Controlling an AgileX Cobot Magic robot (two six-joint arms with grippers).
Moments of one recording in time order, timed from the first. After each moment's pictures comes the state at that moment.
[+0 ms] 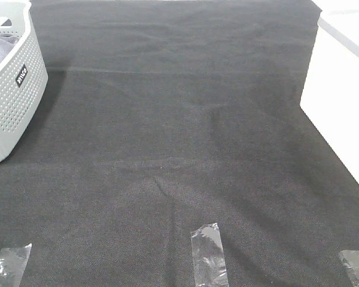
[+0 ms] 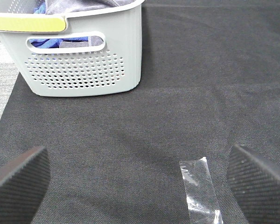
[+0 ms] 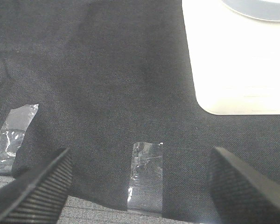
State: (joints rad) left arm 0.00 -0.01 -0.52 0.00 1.08 0.00; right arm 0.01 0.00 -0.46 0.08 1.12 -0.09
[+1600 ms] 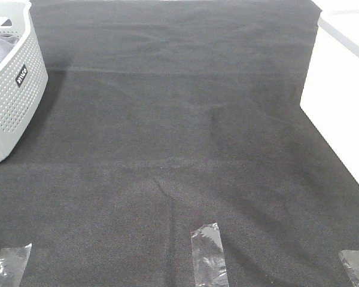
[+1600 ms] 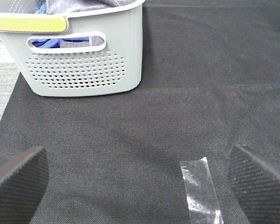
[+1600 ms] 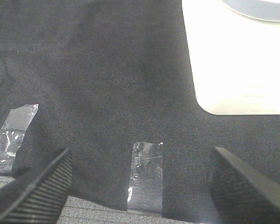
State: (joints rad) left arm 0.00 -0.01 -0.52 0.00 1.08 0.00; right arm 0.01 0.00 -0.46 0.08 1.12 -0.09
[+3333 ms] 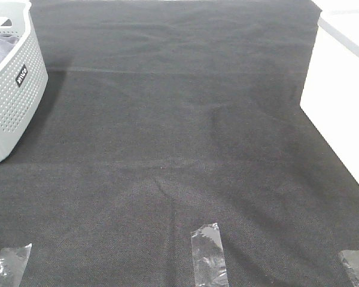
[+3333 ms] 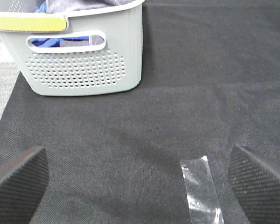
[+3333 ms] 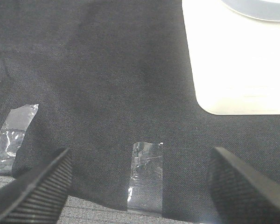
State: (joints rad) left arm 0.00 0.02 -0.52 0.00 1.08 0.01; right arm 0.01 0.00 -0.46 0.08 1.12 -0.09
